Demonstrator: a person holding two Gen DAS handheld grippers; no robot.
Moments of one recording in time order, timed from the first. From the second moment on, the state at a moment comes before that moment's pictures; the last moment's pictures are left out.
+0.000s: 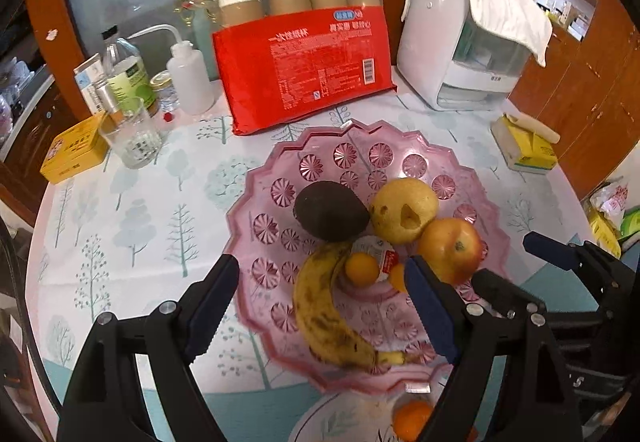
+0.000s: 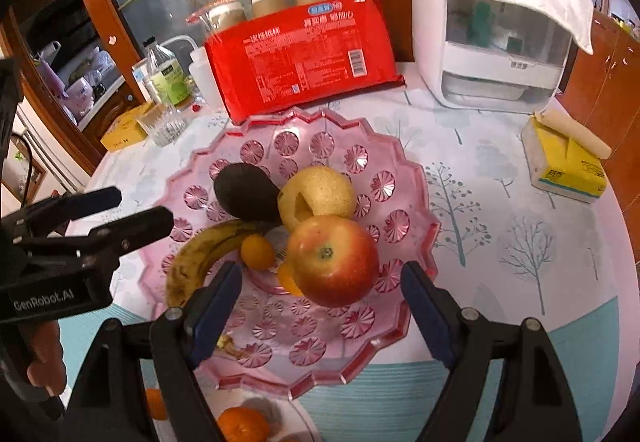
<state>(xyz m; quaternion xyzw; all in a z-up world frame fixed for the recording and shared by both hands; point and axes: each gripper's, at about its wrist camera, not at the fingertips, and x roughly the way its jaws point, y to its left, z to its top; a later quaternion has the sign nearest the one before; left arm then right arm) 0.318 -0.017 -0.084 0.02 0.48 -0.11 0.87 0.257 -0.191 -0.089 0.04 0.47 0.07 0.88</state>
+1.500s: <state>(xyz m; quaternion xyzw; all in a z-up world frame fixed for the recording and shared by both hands) 0.135 0.044 -0.024 0.02 0.46 -0.13 0.88 0.077 -0.138 0.003 -0.03 0.36 0.08 0.93</state>
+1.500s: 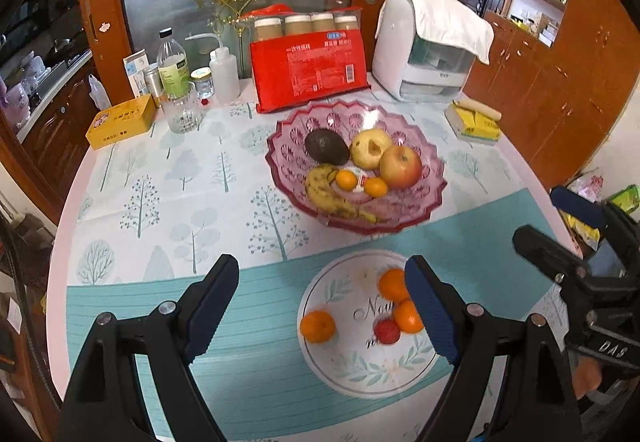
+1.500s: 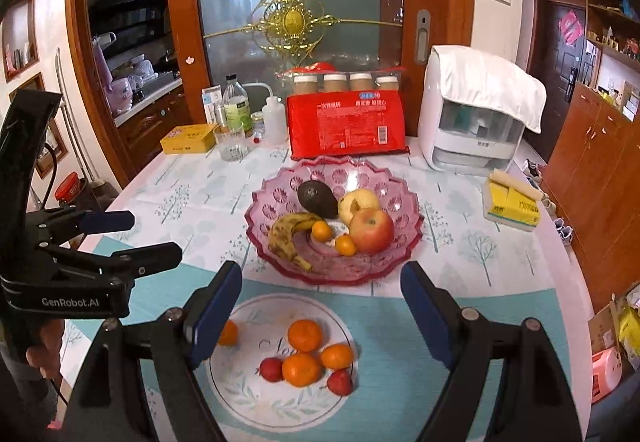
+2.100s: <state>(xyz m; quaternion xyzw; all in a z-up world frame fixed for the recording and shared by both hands) 0.107 0.039 -0.086 0.05 0.49 -0.16 0.85 0.038 -0.150 -0.051 0.02 0.41 0.05 0.91</state>
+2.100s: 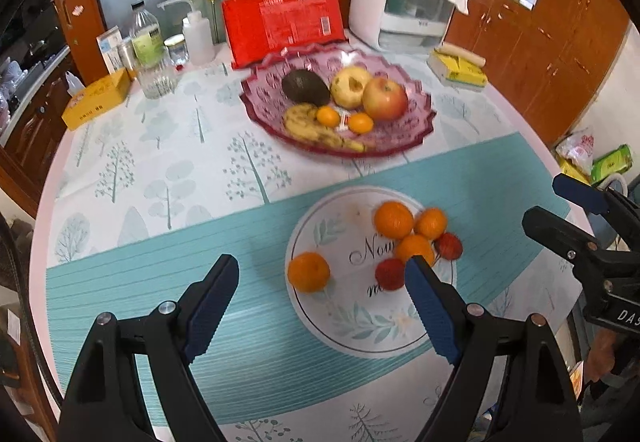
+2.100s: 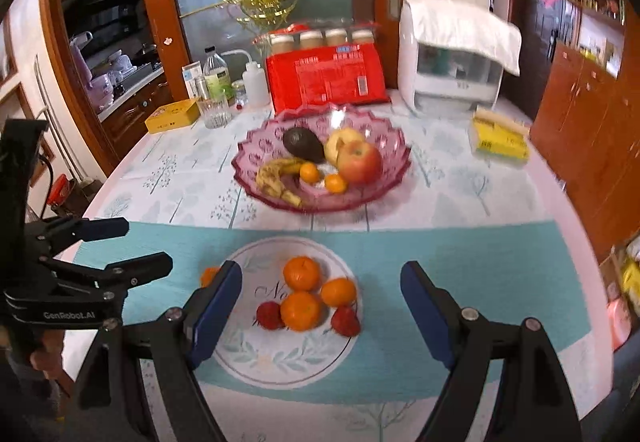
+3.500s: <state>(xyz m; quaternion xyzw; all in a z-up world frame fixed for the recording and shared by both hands) 0.159 0.030 -0.213 -0.03 0.60 -0.11 0.79 0.090 -0.175 -0.185 0.01 0.54 0.09 0.84</state>
